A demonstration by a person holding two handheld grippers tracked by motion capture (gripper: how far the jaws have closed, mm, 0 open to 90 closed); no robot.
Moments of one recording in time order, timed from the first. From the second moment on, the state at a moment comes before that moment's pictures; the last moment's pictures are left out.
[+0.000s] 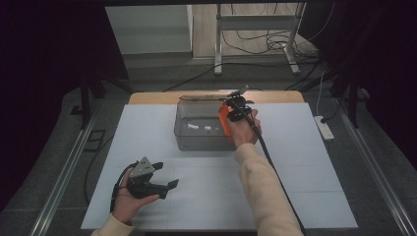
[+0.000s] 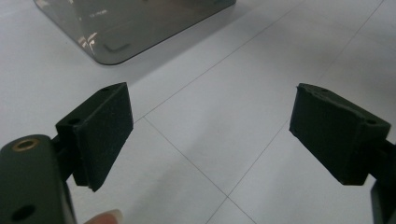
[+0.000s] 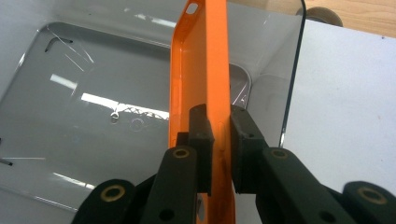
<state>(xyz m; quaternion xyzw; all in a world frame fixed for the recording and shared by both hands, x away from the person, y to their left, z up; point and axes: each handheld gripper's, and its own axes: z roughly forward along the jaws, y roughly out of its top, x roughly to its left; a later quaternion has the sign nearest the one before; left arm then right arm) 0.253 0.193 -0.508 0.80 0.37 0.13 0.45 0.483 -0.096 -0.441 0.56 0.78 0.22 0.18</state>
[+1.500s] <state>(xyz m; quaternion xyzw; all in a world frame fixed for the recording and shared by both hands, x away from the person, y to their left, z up) 0.260 0.186 -0.506 0.81 0.35 0.13 0.45 0.480 -0.089 -0.448 0.56 0.78 0.18 0.21</state>
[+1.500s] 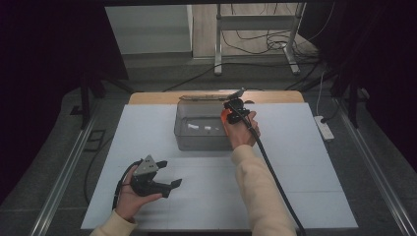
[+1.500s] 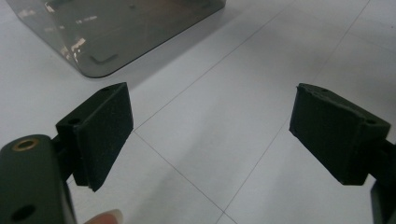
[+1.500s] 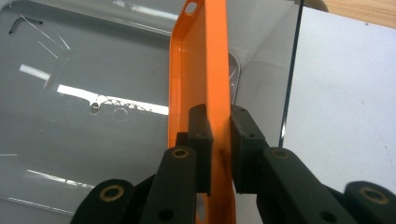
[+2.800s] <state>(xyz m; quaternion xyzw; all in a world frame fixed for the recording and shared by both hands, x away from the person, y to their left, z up) 0.260 0.186 -0.506 0.81 0.35 0.13 0.45 0.460 -0.093 -0.420 0.50 0.80 0.24 0.23</state>
